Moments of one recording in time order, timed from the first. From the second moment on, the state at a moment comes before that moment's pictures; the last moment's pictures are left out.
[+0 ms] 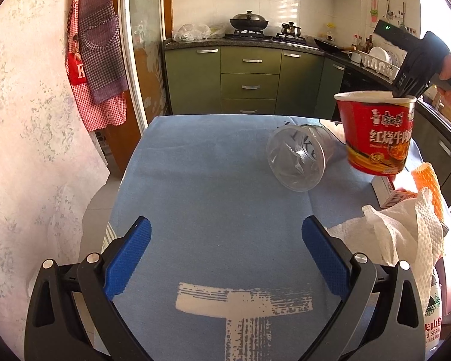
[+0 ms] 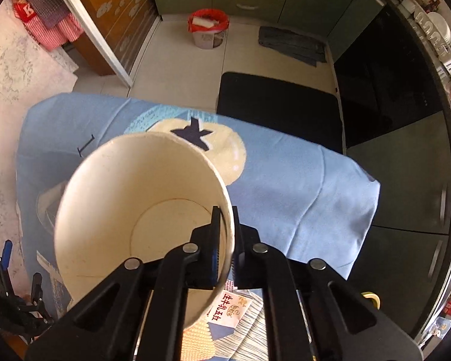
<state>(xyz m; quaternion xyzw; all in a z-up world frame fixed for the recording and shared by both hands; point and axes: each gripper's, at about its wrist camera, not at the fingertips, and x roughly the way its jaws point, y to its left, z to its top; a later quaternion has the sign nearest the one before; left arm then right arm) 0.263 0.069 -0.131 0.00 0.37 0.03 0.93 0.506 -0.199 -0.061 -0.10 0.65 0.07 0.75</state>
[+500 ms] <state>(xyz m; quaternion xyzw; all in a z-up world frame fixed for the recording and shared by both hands) 0.261 0.067 -0.135 -0.01 0.36 0.02 0.93 0.360 -0.423 0.023 0.08 0.56 -0.01 0.83</state>
